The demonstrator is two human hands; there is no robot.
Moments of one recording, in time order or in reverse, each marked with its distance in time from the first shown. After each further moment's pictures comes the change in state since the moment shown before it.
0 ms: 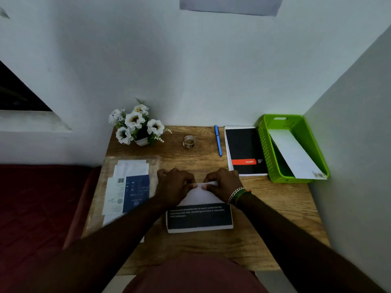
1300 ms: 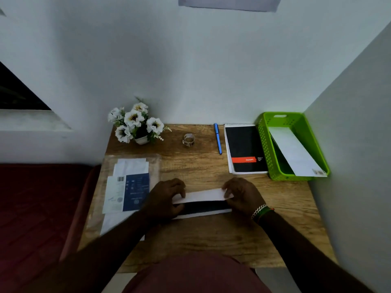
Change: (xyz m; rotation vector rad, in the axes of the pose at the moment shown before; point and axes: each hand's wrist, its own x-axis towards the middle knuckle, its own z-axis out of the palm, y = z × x) left_hand -0.042 -0.040 0.013 -0.102 0.101 0.363; right_hand -0.051 0.057 0.013 0.173 0.169 -0.152
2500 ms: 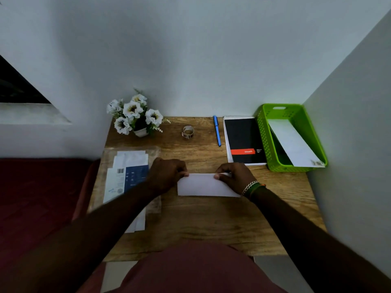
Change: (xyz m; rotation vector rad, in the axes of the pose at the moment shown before) left_hand 0.047 0.001 -0.020 0.116 -0.113 -0.235; right_hand 0.034 -0.023 -0.010 0.096 -0.109 0.214
